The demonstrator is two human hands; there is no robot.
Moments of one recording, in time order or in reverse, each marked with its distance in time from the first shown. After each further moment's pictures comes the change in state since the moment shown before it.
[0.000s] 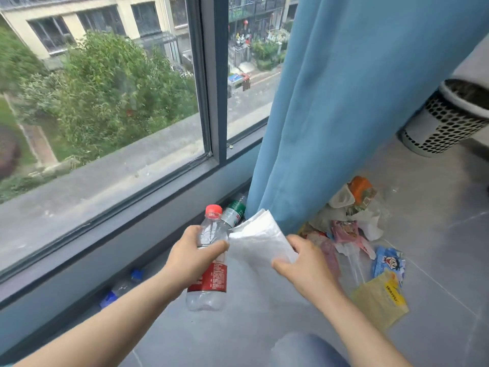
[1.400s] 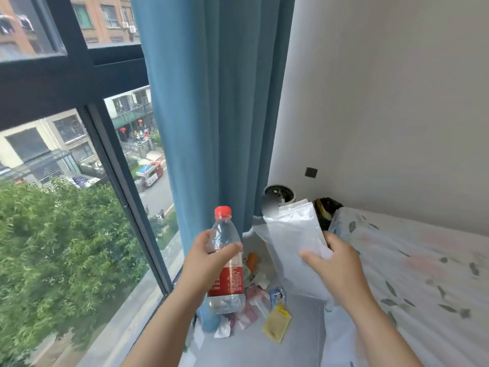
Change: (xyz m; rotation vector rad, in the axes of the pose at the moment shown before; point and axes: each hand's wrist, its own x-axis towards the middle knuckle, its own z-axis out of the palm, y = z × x) left_hand -0.541 0.495 -0.137 -0.077 -0.362 0.459; right_hand -0.429 -0.372 -0.551 0.286 0.735 0.187
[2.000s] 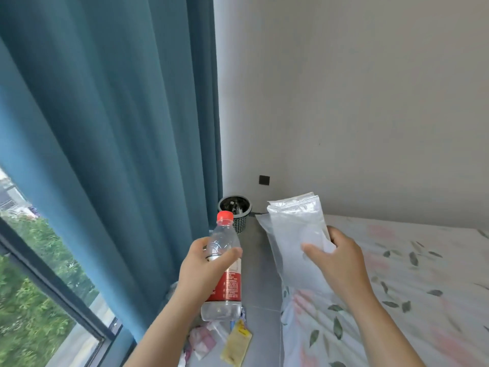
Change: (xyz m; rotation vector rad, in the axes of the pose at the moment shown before) left_hand 0.019 0.056 0.228 0.171 -0.061 0.012; right_hand 0.085 0.111 -0.181 0.116 0.204 0.040
